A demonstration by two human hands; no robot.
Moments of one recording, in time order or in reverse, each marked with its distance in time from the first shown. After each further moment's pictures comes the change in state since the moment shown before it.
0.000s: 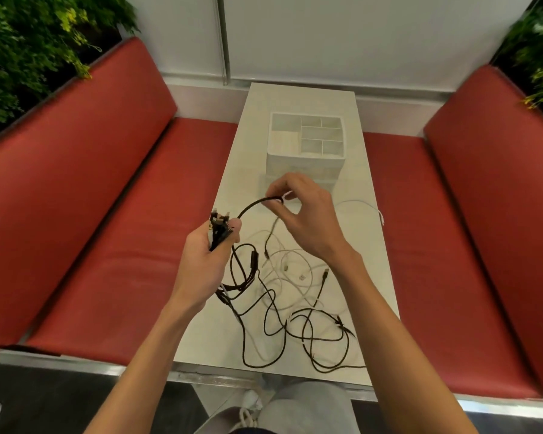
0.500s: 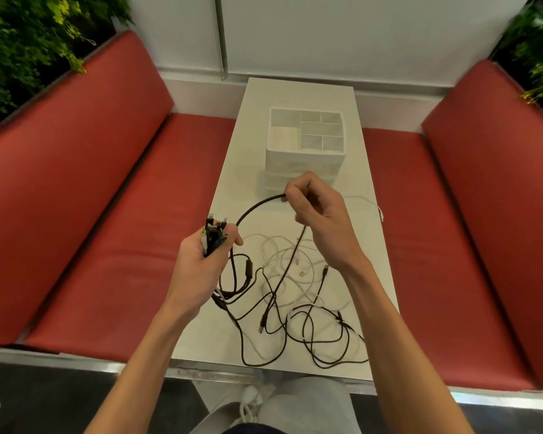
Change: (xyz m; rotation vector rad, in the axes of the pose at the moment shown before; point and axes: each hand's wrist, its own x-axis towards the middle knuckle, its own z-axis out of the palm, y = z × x) left_hand -0.010 -0.004 -0.011 -0.067 -0.062 -0.010; right_hand -0.020 -0.026 -0.020 0.454 -0.017 0.230
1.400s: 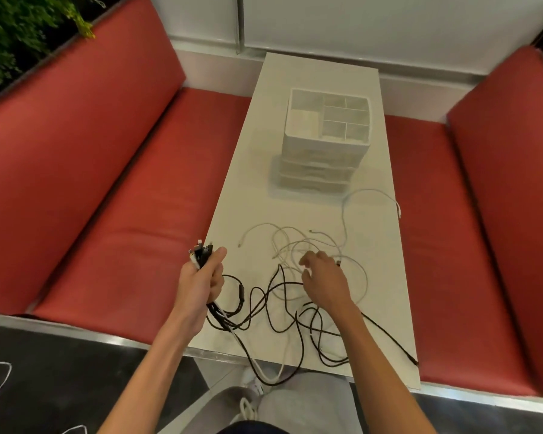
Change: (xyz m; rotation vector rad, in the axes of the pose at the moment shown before) left_hand -0.008 -0.086 -0.019 -0.318 0.106 -0.460; right_hand -0.072 0.208 0.018 -0.977 -0.220 0.422
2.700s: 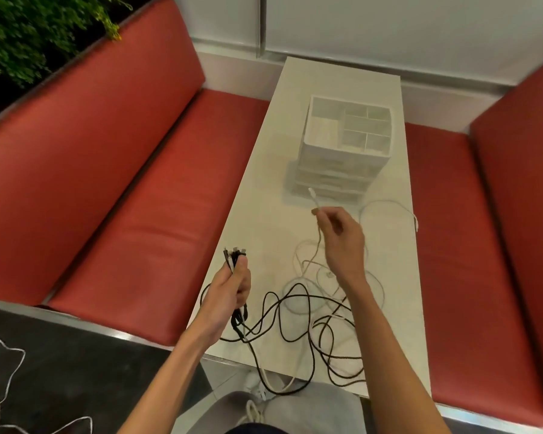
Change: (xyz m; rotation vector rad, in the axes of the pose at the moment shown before) left_hand 0.005 -0.011 0.010 0.183 -0.142 0.057; right_hand 0.044 -0.067 -0.084 0.827 0.411 -0.038
